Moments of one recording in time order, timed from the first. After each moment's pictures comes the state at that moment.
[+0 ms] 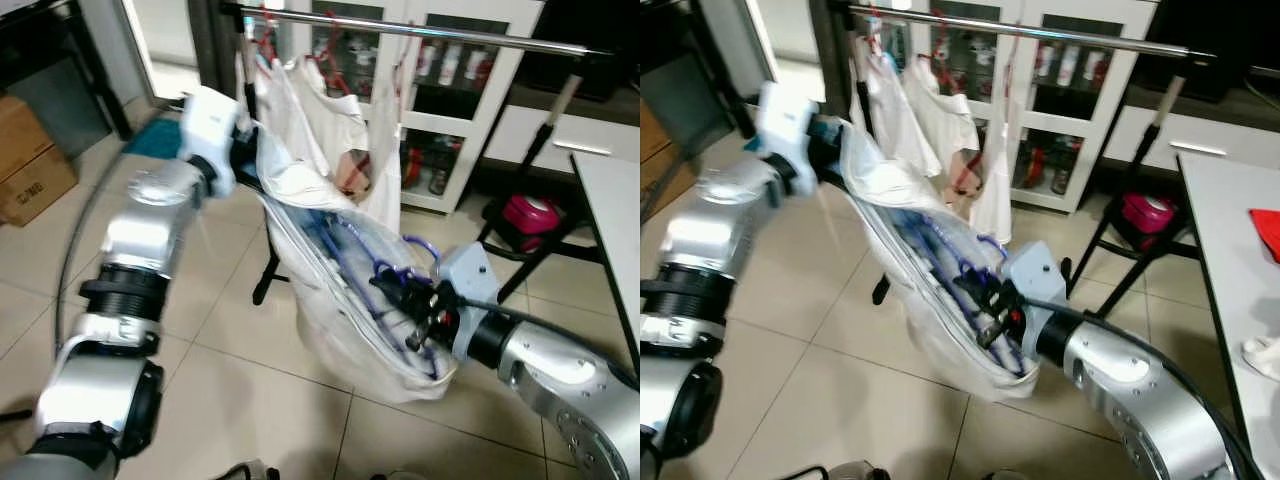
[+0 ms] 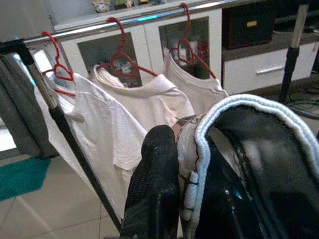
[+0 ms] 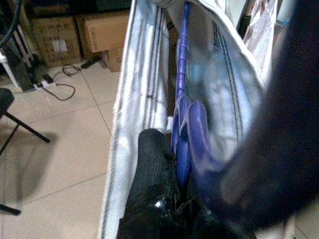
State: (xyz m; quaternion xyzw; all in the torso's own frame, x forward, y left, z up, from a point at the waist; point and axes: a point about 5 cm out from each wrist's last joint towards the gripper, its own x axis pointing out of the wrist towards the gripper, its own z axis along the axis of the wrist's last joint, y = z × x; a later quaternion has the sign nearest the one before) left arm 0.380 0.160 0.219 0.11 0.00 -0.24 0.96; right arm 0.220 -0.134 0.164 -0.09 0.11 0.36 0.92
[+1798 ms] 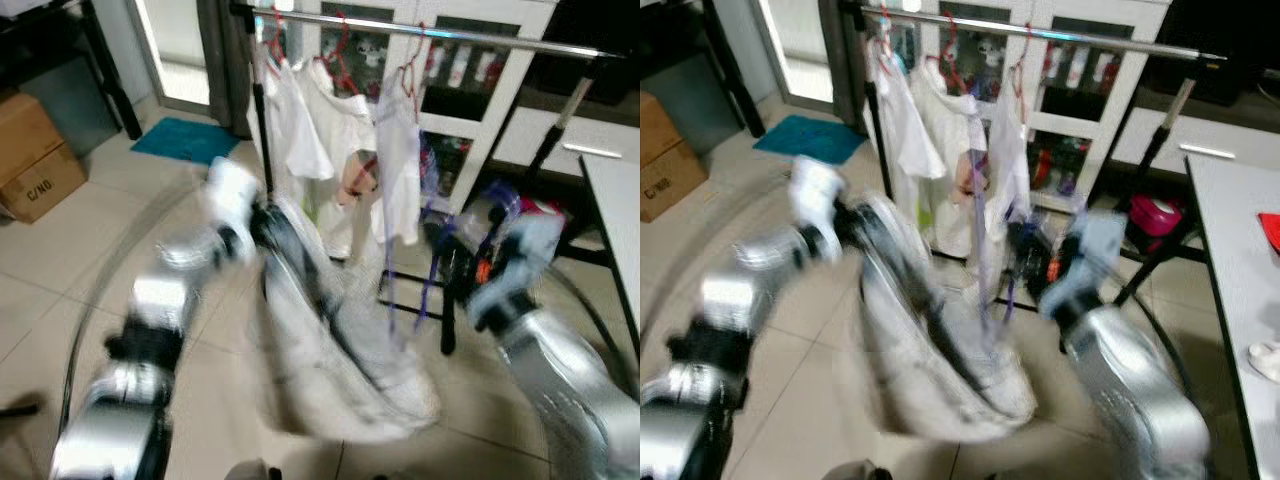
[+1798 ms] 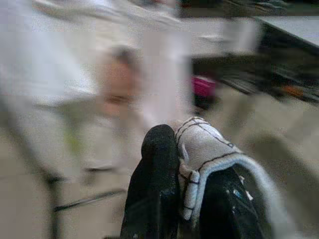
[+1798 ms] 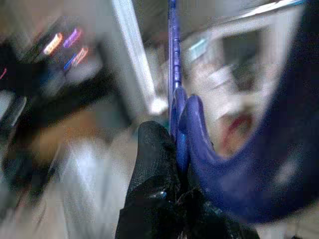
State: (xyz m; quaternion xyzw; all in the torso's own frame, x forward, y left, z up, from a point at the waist) left arm 0.335 0.130 0.134 0.01 0.11 -0.36 0.93; right arm 0.252 -0.152 0.177 0.17 -0.03 0.13 0.98
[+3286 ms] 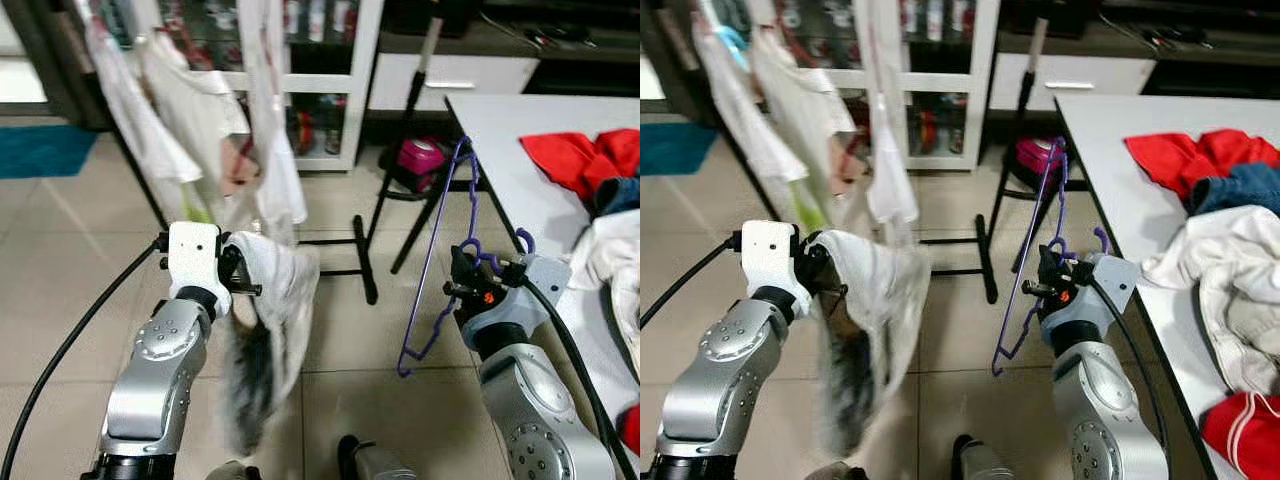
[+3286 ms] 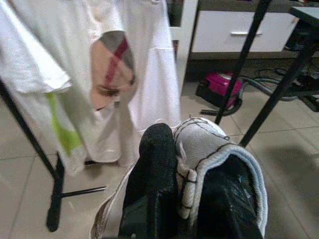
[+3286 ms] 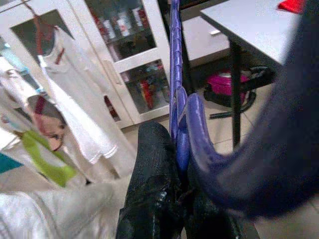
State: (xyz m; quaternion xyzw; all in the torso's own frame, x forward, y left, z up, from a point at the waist) left arm 0.272 0.157 0.134 0.00 0.07 -0.06 1.00; right arm 0.228 -0.157 0.133 0.18 0.06 -0.01 0.98
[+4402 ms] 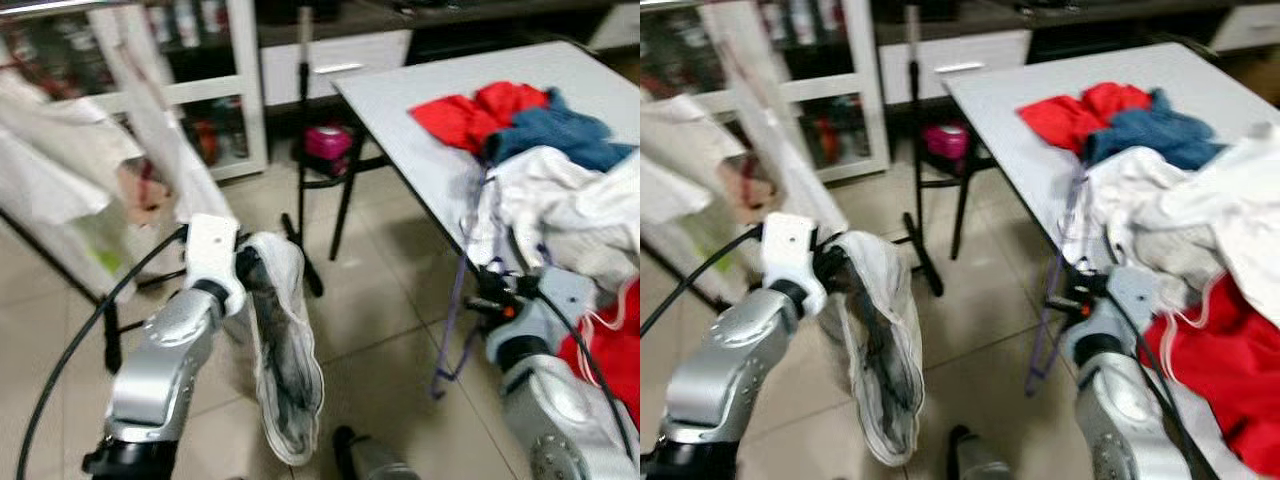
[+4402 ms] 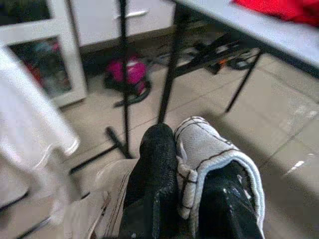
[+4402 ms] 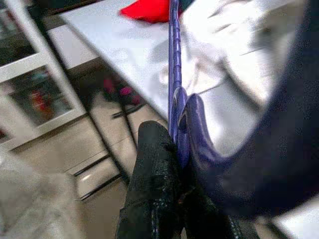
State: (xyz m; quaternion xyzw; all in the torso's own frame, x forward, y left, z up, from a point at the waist) left arm 0.279 0.142 0.141 0.01 0.09 -0.14 0.99; right arm 0.218 -0.180 0.125 0.11 0.09 -0.07 0.99
